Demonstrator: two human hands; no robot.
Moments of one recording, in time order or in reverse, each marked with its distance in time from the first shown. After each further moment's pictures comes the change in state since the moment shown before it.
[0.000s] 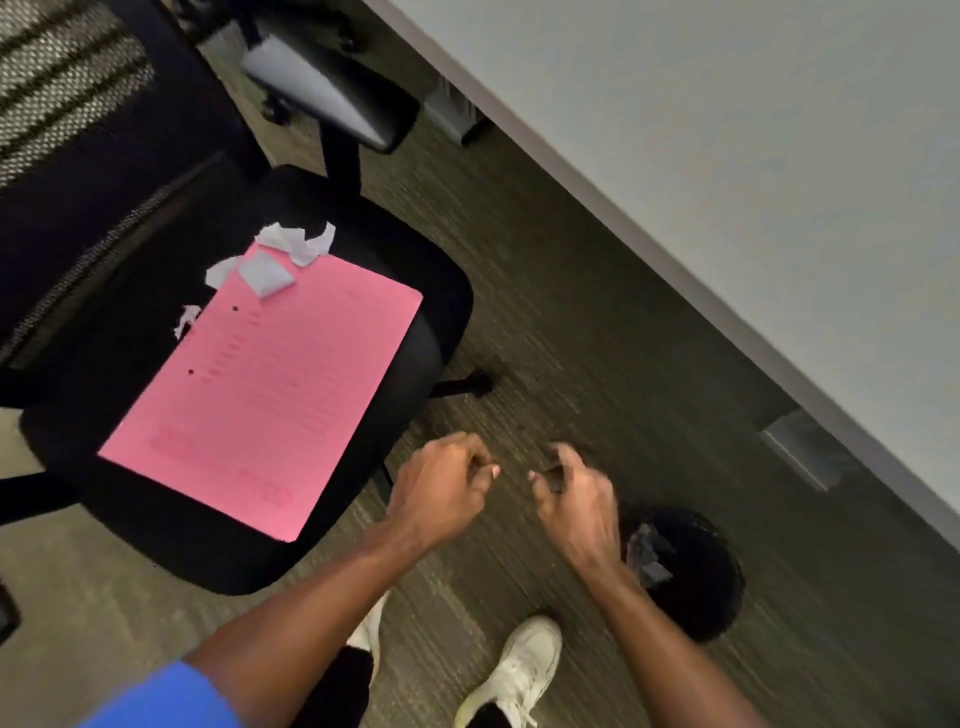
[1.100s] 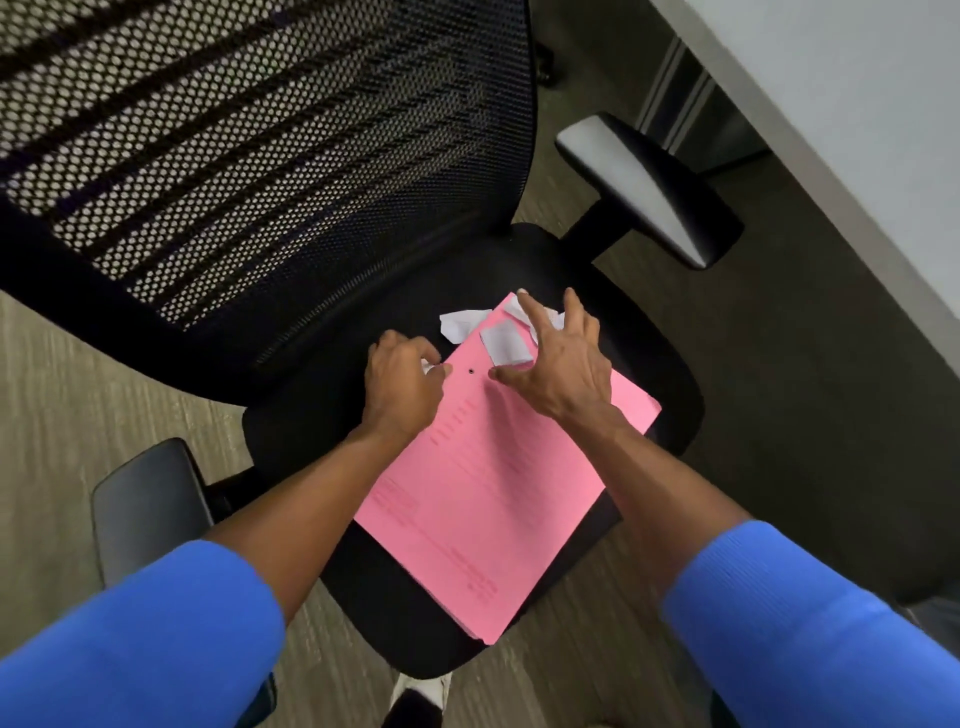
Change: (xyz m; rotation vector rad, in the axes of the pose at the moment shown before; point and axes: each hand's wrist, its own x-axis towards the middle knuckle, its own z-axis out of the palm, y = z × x) left_hand 0.093 -0.239 -0.230 -0.114 0.419 -0.477; right_hand 0.172 -0.357 0.108 -0.328 -0.047 -0.435
